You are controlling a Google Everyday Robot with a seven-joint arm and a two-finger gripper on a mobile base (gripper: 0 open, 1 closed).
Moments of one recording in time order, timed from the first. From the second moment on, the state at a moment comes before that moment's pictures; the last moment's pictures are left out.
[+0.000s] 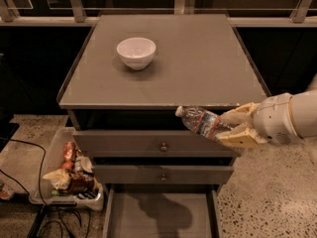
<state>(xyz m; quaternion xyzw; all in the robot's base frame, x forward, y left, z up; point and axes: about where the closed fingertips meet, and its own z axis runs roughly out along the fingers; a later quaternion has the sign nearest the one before) 0.449 -0.177 0.841 -0.52 0.76 0.15 0.37</state>
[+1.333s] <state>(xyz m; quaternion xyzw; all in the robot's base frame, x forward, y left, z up) 0.423 -0.138 0.618 -0.49 0.76 0.22 0.36</state>
